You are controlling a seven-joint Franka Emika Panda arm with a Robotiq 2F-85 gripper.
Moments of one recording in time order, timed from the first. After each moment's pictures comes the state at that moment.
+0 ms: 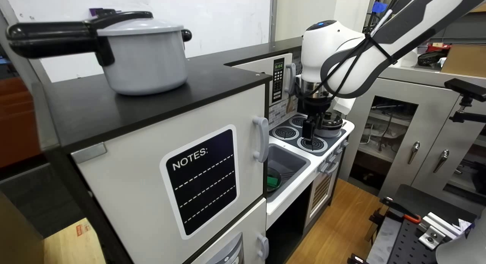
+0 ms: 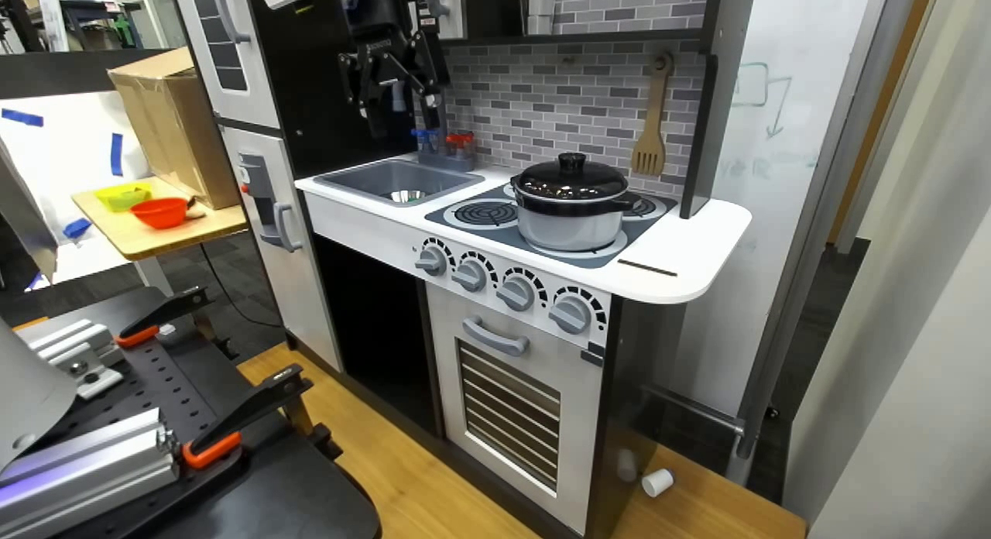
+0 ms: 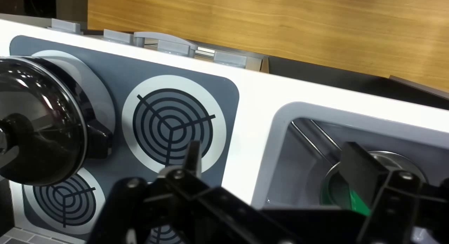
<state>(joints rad) 0.00 -0.13 -0.01 -2.53 -0.26 2.39 -0.04</state>
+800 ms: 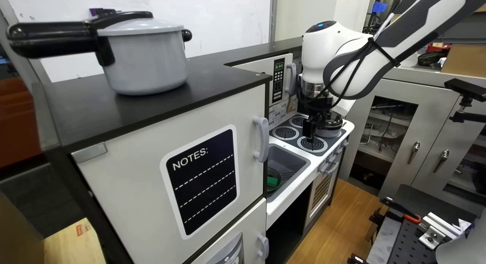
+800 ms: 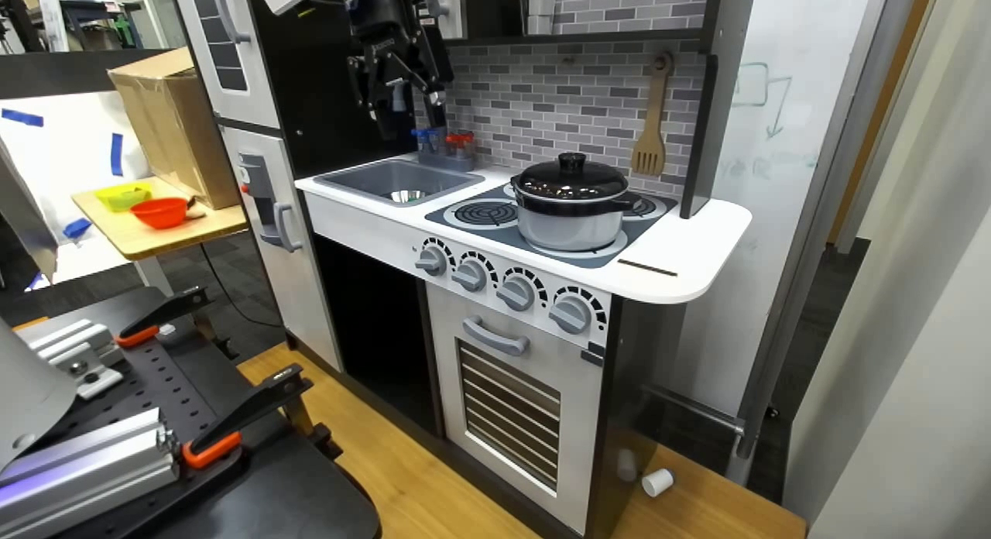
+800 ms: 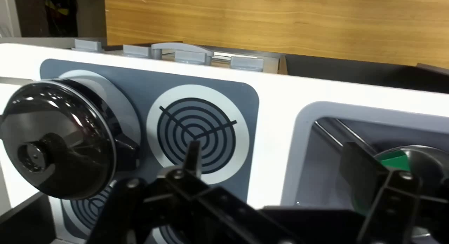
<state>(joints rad) -0.02 -0.13 -0.01 -2.53 -0.35 2.39 0.12</state>
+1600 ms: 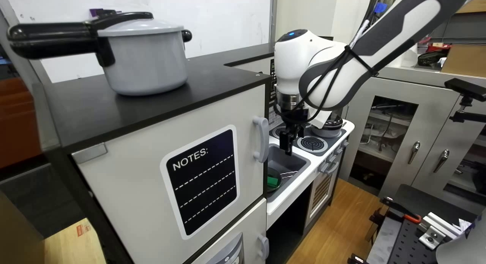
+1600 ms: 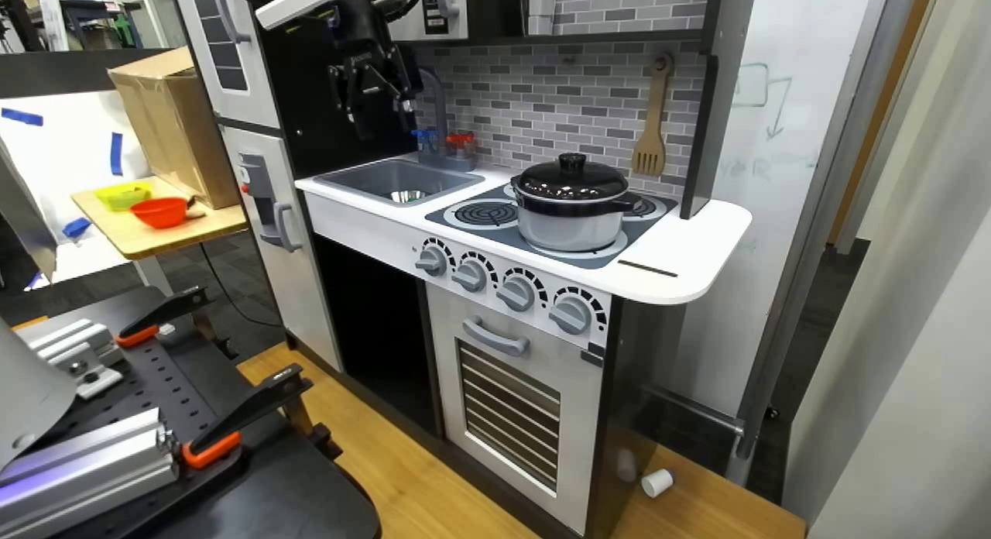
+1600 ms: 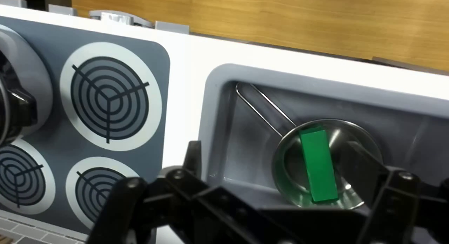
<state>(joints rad) 0.07 -0.01 0.08 -2.43 -0.28 2.38 0.17</state>
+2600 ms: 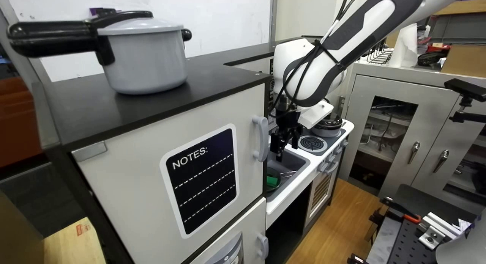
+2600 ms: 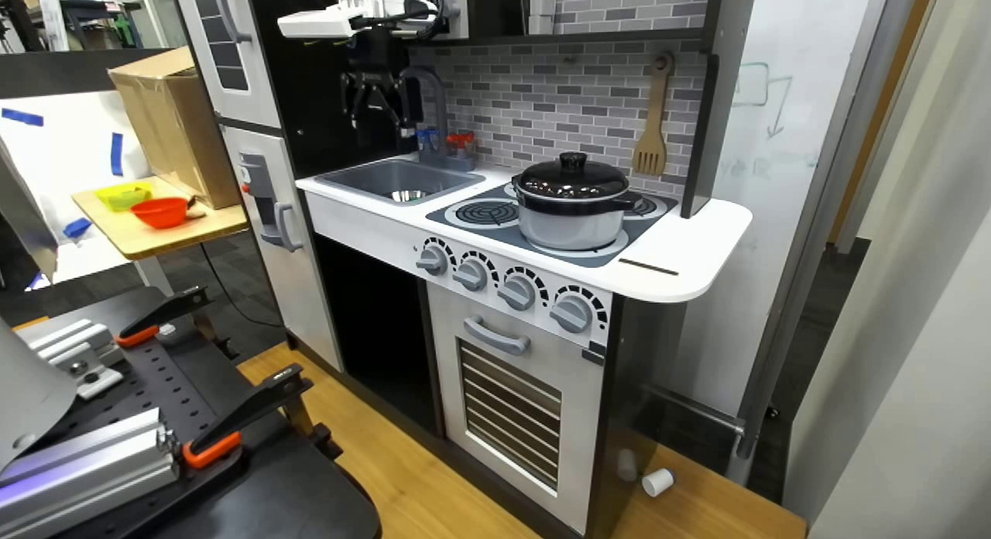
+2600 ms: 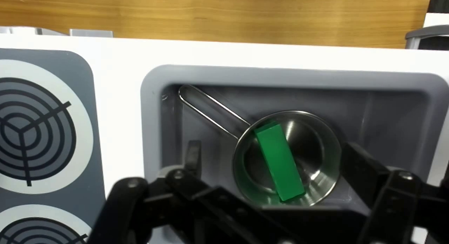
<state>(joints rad) 0.06 0.08 0.06 -2.38 0.02 2.39 0.02</state>
